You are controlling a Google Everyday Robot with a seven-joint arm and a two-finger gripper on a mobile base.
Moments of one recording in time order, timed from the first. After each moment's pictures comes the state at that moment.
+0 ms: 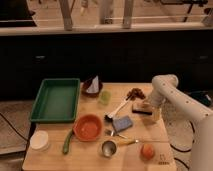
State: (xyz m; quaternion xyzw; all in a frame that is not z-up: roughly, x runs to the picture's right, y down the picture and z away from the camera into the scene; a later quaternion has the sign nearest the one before) arm 0.302 0.153 0.905 -0.34 -0.10 -0.14 0.92
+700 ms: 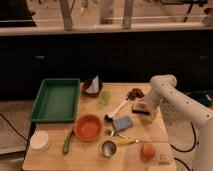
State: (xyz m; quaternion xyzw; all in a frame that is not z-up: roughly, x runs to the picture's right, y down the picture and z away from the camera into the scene) arm 0.275 0.143 0.901 -0.32 -0.13 -0.16 0.93
